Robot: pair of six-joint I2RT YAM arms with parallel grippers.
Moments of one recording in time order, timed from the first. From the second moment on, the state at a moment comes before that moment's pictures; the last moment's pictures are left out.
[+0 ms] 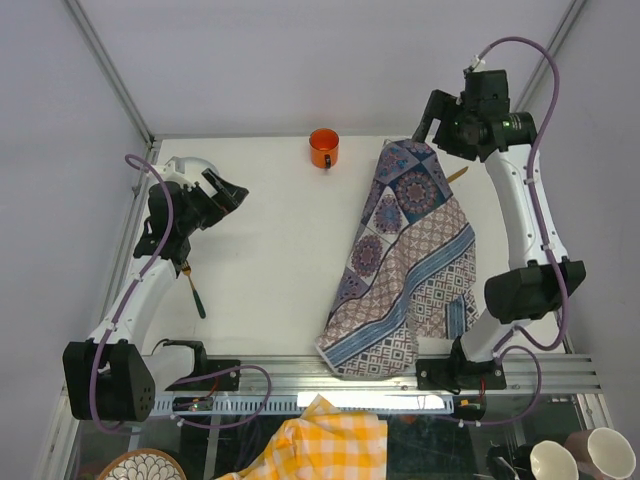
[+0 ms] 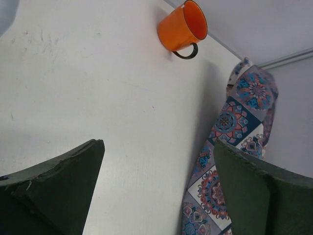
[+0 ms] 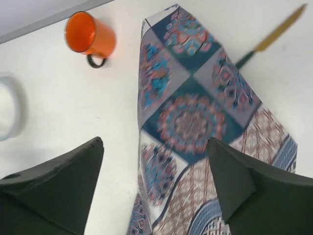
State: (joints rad) left arm -0.04 1.10 0.77 -0.01 0.27 -0.71; right arm 0.13 1.69 1.97 -0.98 -0.09 0.41
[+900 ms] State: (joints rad) left arm -0.14 1.34 0.44 0.64 0.75 -1.27; right arm 0.27 1.50 1.38 -0.94 0.05 0.30
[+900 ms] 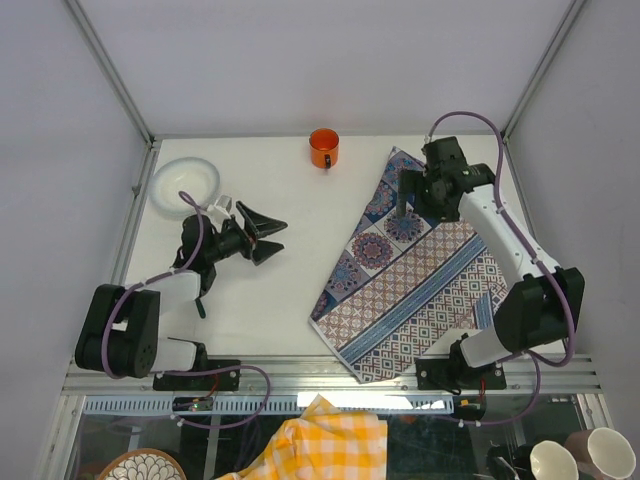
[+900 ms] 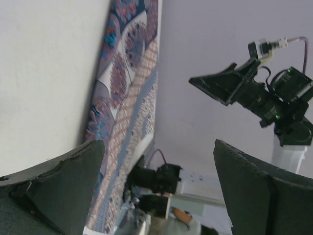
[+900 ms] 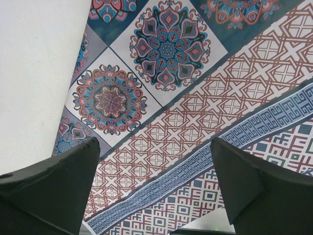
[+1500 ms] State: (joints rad) left arm -0.29 1.41 0.31 1.30 0.78 -1.81; right arm 0.29 1.48 1.38 -0.90 0.04 0.30
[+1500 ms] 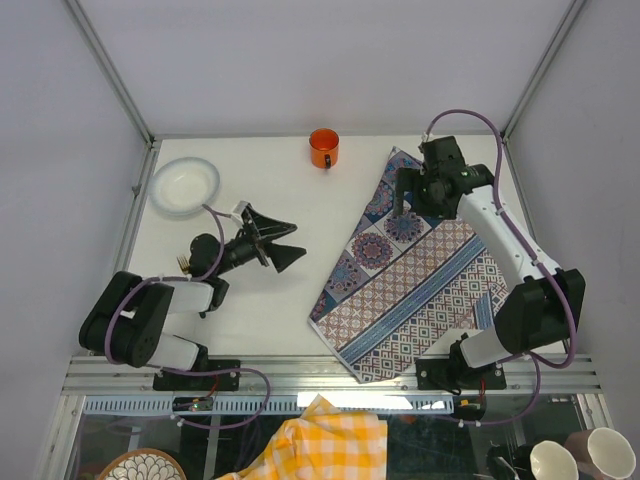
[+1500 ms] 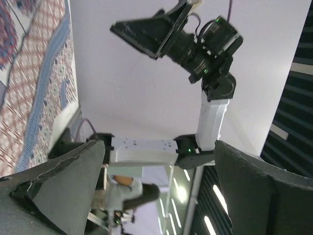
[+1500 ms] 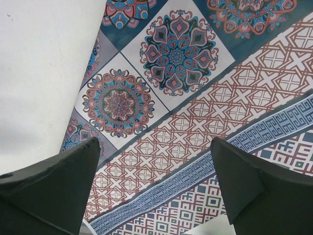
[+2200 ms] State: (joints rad) left arm -0.49 1.54 0.49 1.47 0.62 -1.91; right arm 0.31 1.47 1.36 -0.89 0.04 0.31
